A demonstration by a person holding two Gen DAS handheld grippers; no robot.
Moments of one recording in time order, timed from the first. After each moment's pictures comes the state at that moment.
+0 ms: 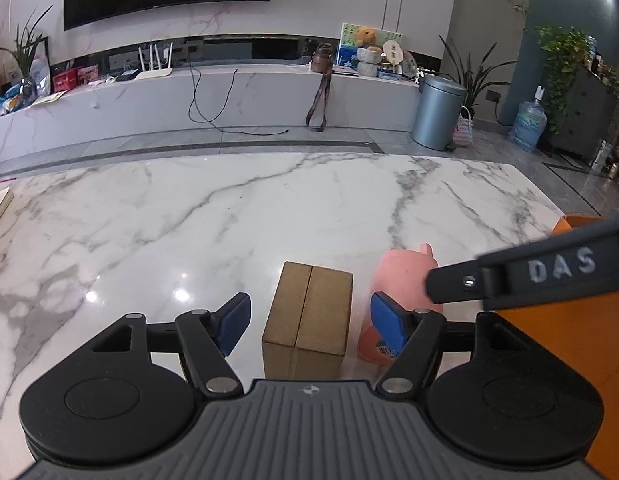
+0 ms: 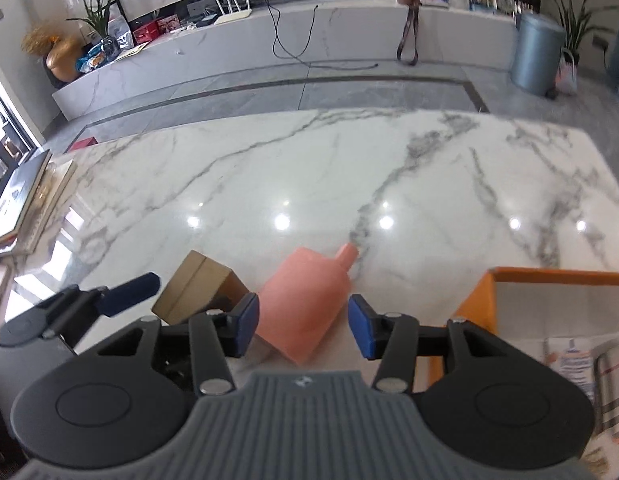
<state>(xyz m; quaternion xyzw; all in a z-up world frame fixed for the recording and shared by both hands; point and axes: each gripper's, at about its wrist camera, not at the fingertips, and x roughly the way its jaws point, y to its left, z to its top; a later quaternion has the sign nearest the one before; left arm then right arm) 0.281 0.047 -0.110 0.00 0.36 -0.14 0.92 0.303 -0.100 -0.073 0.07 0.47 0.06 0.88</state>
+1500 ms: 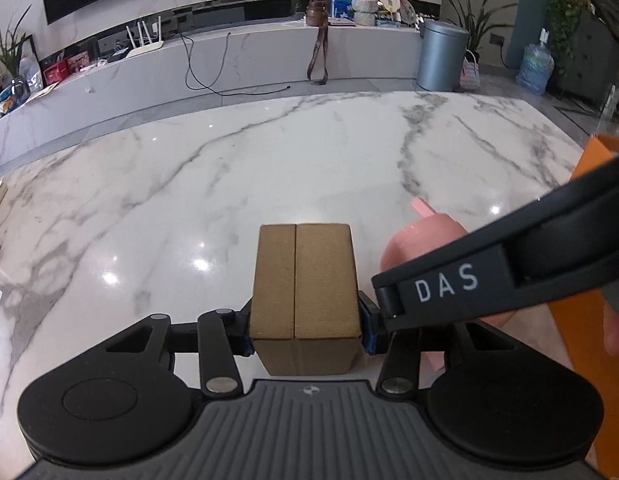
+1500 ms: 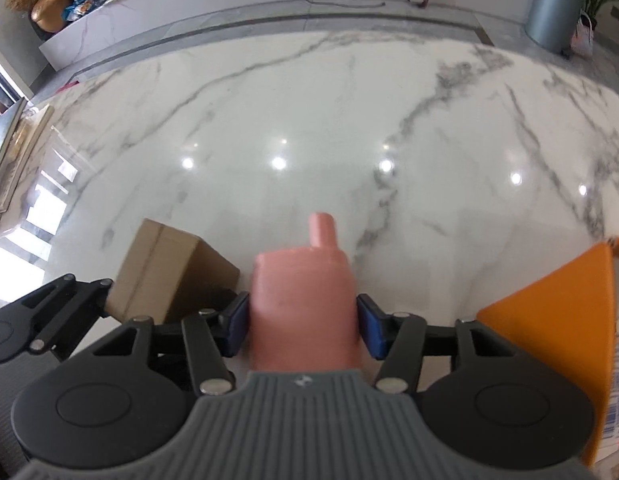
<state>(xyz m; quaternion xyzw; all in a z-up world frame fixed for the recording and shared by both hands) 0.284 0.029 -0.137 0.06 0.41 -0.13 0.90 0.332 -0.082 -0.125 0.05 0.55 0.07 0.83</state>
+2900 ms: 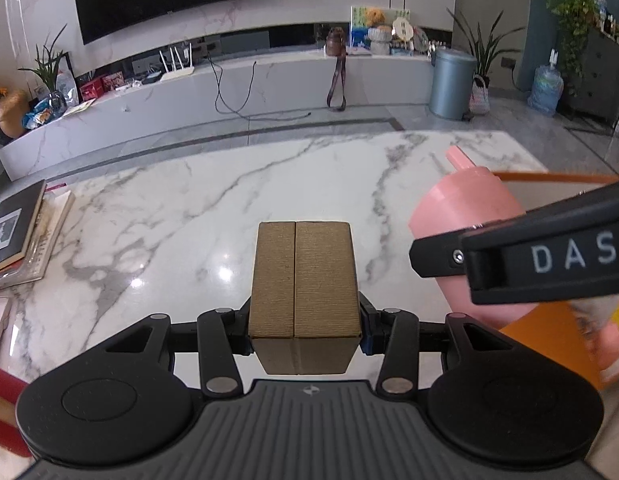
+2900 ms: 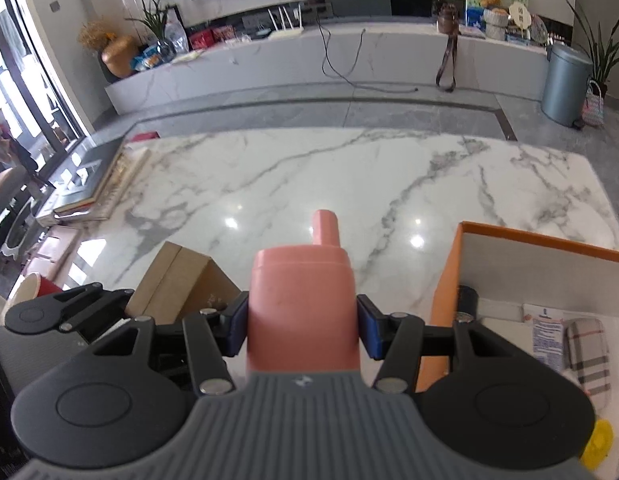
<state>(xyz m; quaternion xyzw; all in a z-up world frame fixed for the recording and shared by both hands) 0.191 0.027 -0.048 0.06 0.39 -0.09 0.92 0.198 -0.112 -0.001 0.05 0.43 0.14 0.89</state>
